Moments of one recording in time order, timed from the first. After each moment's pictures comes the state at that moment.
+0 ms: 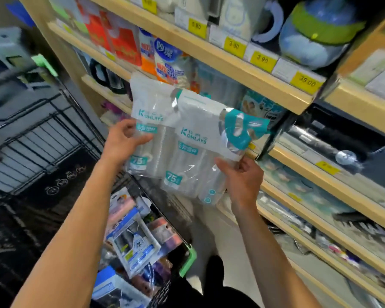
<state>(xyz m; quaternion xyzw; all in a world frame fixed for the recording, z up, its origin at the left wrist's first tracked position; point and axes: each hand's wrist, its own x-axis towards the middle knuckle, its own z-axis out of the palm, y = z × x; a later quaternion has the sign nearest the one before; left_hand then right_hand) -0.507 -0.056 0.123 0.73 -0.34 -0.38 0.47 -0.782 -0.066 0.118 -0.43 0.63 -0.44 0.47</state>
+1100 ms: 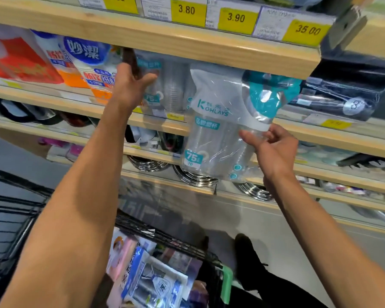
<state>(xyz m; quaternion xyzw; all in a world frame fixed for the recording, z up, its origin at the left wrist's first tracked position) -0.515 -0.335 0.074 0.61 -0.54 -0.42 0.40 -0.802 -0.142 0.098 -0.30 0.69 -0.54 0.38</state>
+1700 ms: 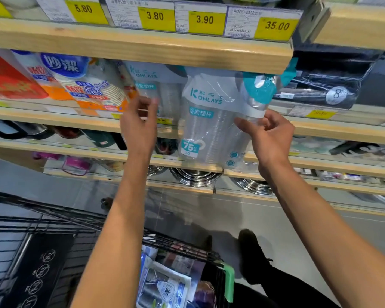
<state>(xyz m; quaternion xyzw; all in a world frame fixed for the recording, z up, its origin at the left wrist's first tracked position) -0.585 -0.237 0.072 0.62 -0.57 -0.27 0.47 -0.815 -0.153 0.109 -0.28 0.68 -0.58 0.35</state>
